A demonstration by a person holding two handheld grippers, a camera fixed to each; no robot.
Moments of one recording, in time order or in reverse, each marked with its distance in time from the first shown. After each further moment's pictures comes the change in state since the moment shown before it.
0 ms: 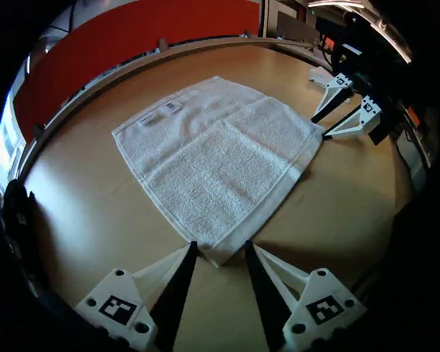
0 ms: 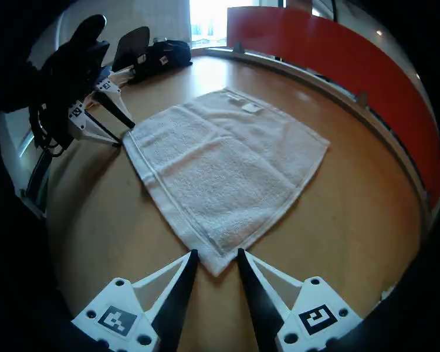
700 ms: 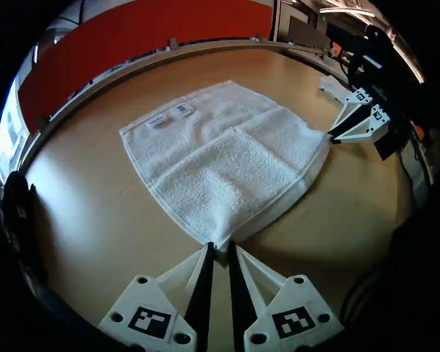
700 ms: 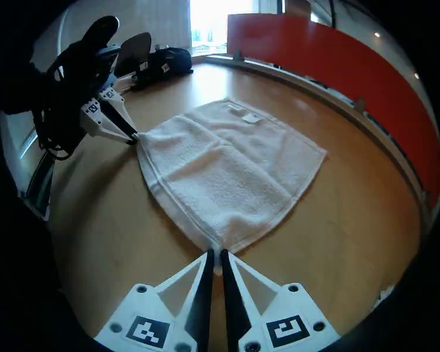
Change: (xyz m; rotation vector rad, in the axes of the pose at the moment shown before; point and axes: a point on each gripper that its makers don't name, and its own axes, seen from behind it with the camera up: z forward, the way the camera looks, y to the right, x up) left arm 0.015 -0.004 0.004 0.019 0.008 -0.057; right arm 0.008 -0.006 -0.009 -0.003 0.050 0.004
